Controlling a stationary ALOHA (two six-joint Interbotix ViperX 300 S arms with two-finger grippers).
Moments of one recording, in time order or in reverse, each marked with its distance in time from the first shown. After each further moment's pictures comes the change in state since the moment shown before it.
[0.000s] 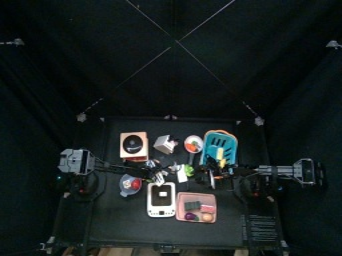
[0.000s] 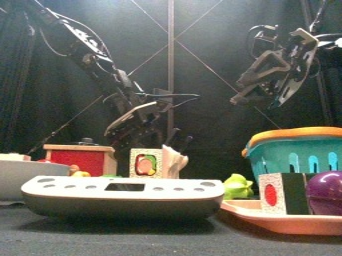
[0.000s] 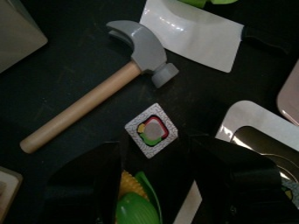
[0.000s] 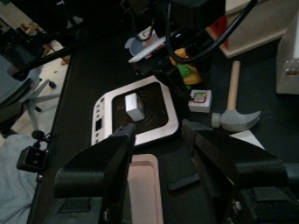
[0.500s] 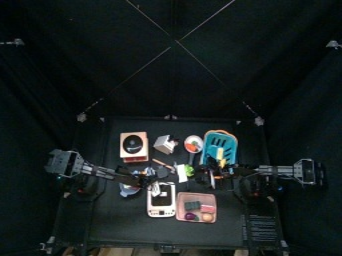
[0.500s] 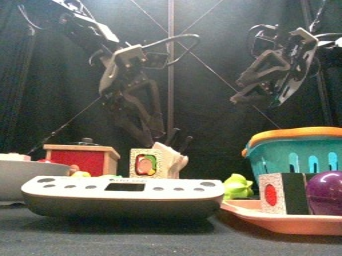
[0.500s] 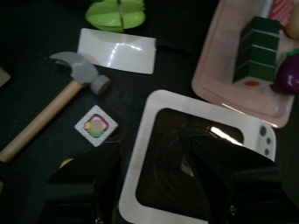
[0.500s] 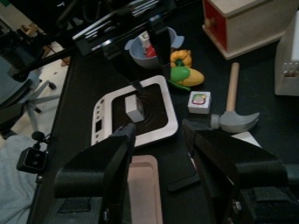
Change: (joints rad) left arm -0.178 -0.147 0.026 0.084 -0.002 0.009; right arm -0.005 -0.006 0.000 -0.002 0.000 0.000
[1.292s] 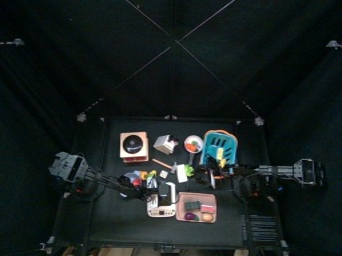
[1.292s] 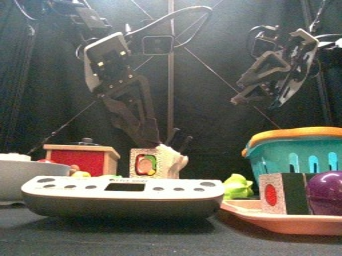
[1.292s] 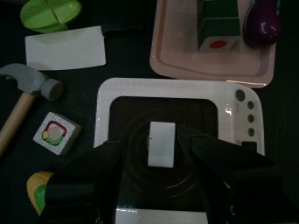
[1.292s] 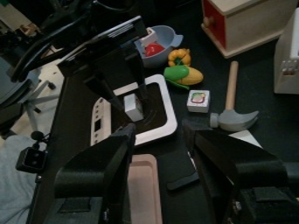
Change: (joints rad) left arm -0.118 0.078 -0.015 0.118 0.008 0.000; right arm -0.002 -0.002 0.005 0.002 0.000 0.000
